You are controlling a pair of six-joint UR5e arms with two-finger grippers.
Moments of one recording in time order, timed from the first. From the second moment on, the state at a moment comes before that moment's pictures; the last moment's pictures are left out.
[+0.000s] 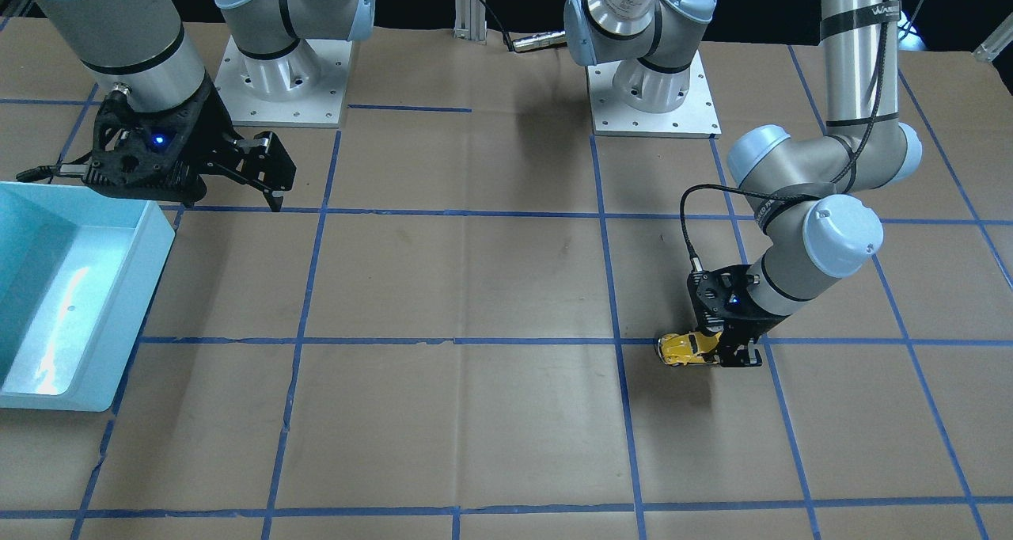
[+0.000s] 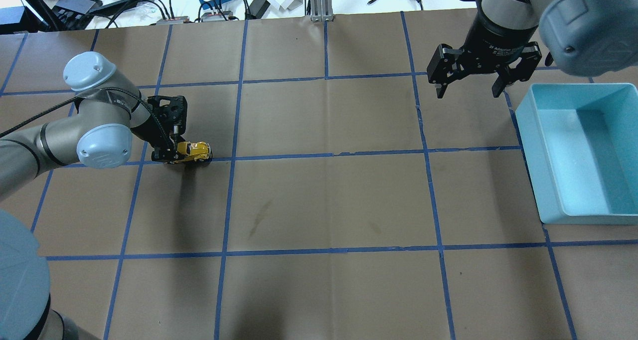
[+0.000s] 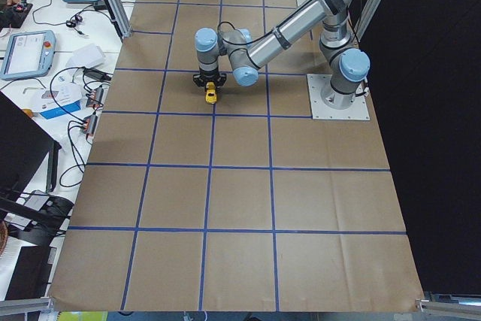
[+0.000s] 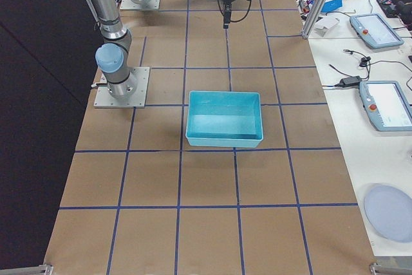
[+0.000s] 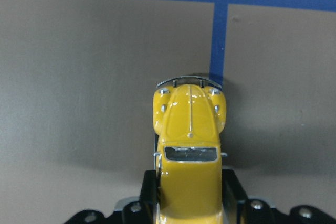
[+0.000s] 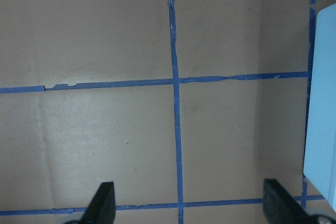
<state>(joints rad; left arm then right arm) -1.30 -1.95 -1.92 -0.85 1.48 1.76 1.57 -1.52 1.58 -1.63 -1.57 0.04</state>
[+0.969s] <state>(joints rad) -1.28 -1.95 -1.92 -0.85 1.48 1.82 1.57 -1.52 1.58 -1.63 -1.58 0.03</state>
